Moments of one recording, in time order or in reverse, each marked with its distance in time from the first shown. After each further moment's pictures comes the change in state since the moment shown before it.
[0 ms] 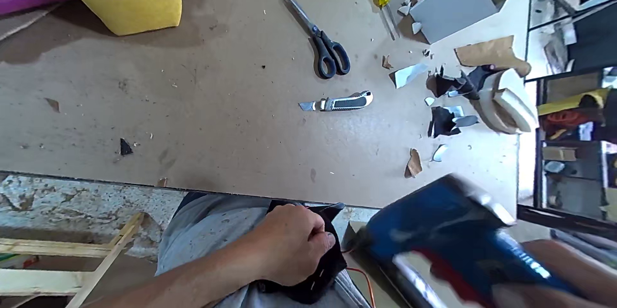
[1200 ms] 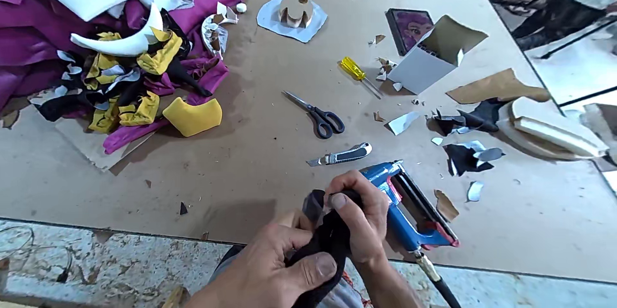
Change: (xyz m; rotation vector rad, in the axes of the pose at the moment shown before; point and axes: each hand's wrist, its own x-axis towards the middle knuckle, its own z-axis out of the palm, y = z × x) left_hand -0.063 0.033 -0.026 -0.191 0.484 0.531; right_hand 0.182 -0.034 0.086 0.519 0.759 -1.339
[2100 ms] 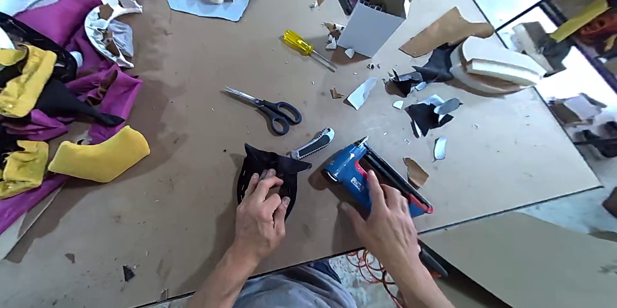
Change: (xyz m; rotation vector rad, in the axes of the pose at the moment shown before) left_hand 0.094 -0.157 0.005 0.977 0.332 0.215; right_hand -0.086 0.064 -0.134 -1.346 0.071 0.507
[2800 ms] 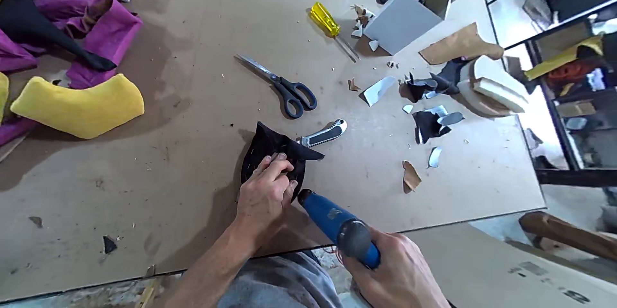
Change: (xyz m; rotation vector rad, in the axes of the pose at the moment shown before) left_hand 0.010 0.003 -0.009 -0.031 -0.070 -0.014; right_hand -0.022 -0.078 -0.094 0.117 -0.454 -0.117
